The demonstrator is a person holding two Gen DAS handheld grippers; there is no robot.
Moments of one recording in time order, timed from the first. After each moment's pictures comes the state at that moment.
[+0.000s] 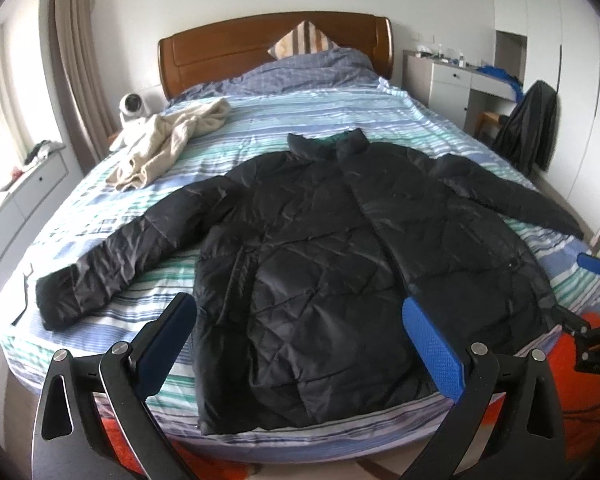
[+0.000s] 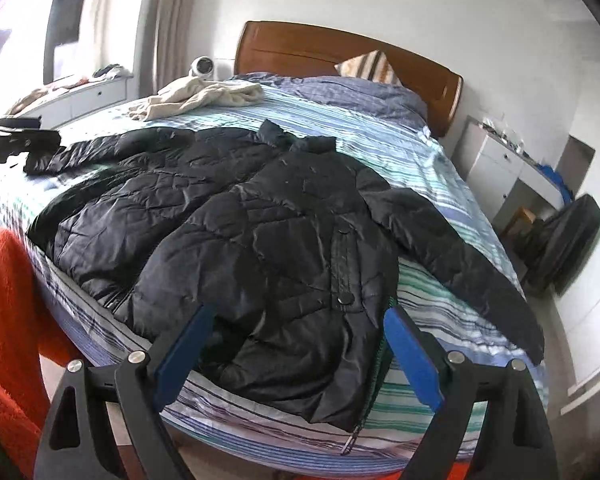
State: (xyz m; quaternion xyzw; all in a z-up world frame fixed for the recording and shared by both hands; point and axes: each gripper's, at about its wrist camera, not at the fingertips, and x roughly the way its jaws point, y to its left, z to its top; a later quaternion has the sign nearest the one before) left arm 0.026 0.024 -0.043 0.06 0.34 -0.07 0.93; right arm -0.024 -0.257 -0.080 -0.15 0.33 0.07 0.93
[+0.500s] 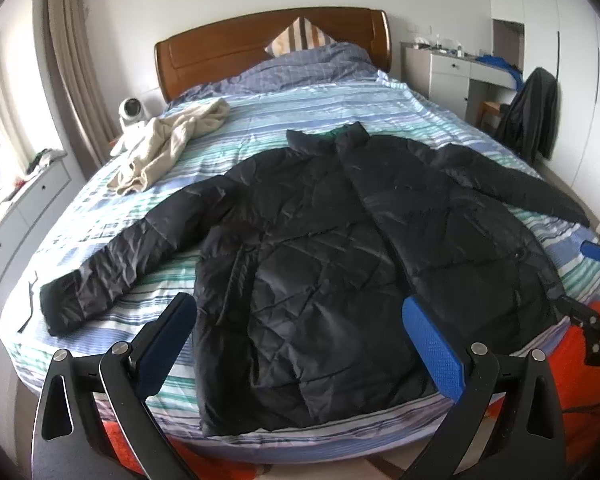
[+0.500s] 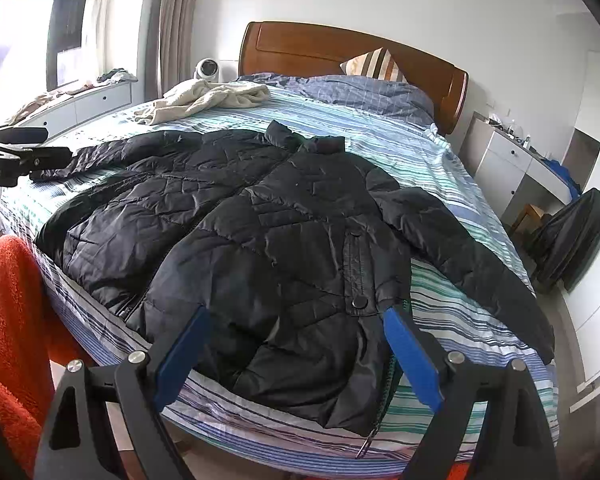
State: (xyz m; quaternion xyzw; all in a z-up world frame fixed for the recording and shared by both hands) left arm 0.027 0.014 -0.048 0.08 0.35 -0.07 0.93; right arm -0.020 -0.258 -0.079 -0.13 0.34 0.08 0.93
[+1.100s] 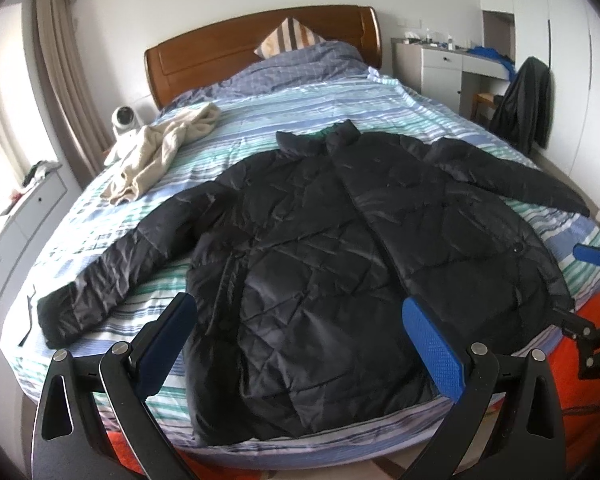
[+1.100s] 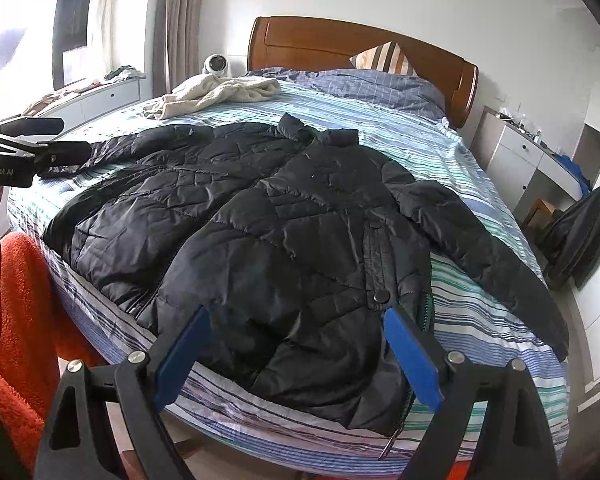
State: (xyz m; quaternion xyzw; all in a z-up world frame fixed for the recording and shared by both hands) left arm 0.033 0.001 -0.051 0.09 0.35 -0.08 0.93; right arm -0.017 -0.248 -0.088 -0.12 0.35 0.09 0.92
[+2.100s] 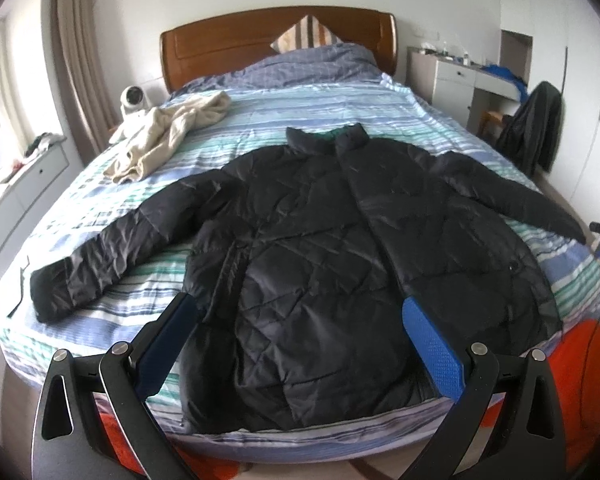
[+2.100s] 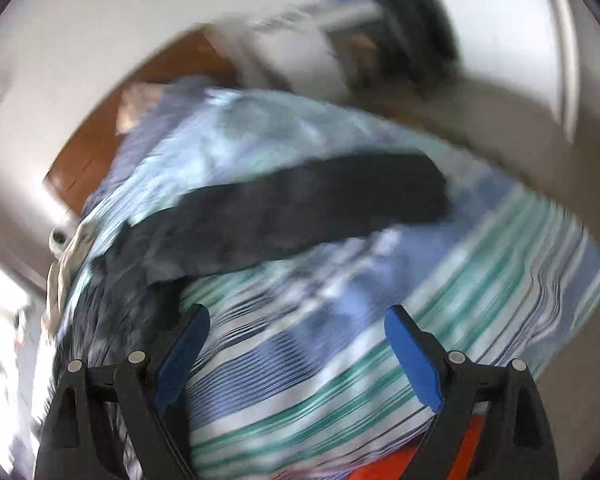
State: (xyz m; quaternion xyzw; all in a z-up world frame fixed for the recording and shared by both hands) left arm 0.032 0.013 -0.049 0.04 0.36 -0.06 0.93; right arm 0.013 -0.611 -0.128 0.37 0.35 -0.15 0.85
